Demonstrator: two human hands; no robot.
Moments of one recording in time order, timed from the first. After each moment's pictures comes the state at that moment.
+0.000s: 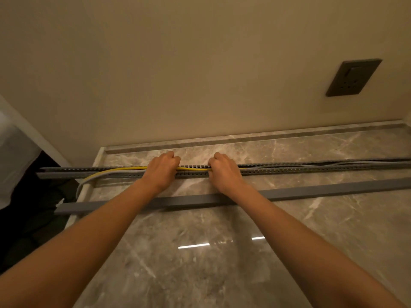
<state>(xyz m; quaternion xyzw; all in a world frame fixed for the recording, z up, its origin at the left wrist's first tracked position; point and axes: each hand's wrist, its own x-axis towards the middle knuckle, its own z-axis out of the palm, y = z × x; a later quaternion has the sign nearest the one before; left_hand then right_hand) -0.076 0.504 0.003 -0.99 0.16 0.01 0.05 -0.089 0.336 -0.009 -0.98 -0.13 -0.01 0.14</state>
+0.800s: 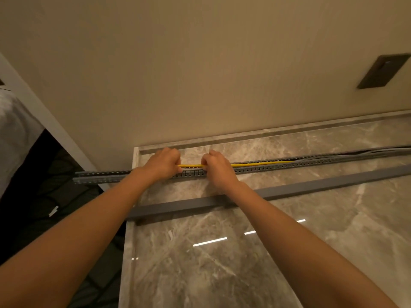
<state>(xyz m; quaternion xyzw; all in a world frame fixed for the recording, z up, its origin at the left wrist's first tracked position) -0.046 0.636 0.017 -0.98 0.12 0.13 -0.10 -0.075 0.487 -0.015 -0.98 -0.07 -0.01 0.20</state>
